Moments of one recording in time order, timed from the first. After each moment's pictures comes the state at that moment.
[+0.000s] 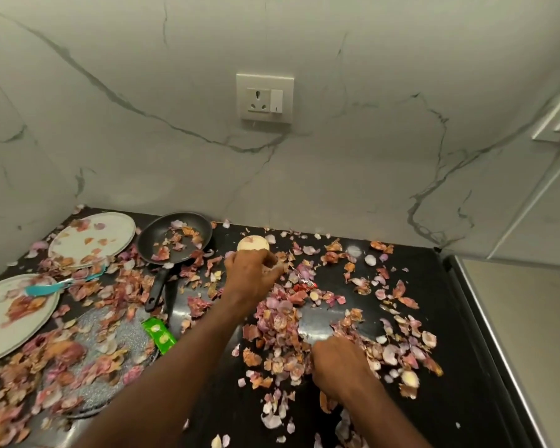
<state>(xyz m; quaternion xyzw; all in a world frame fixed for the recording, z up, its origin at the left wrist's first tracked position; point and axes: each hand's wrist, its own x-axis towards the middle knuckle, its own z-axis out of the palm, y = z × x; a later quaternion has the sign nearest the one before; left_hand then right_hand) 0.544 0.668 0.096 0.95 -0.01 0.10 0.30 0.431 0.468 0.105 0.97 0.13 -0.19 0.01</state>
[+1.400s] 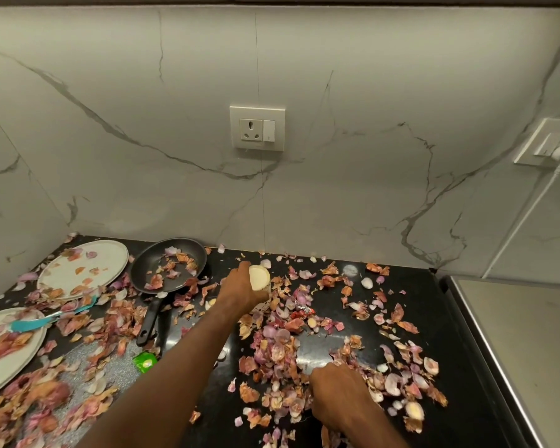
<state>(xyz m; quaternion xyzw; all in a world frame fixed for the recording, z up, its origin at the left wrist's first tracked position) 0.602 0.691 0.082 0.95 0.10 -0.04 0.28 0.443 0.469 0.106 0.96 0.14 -0.23 0.01</state>
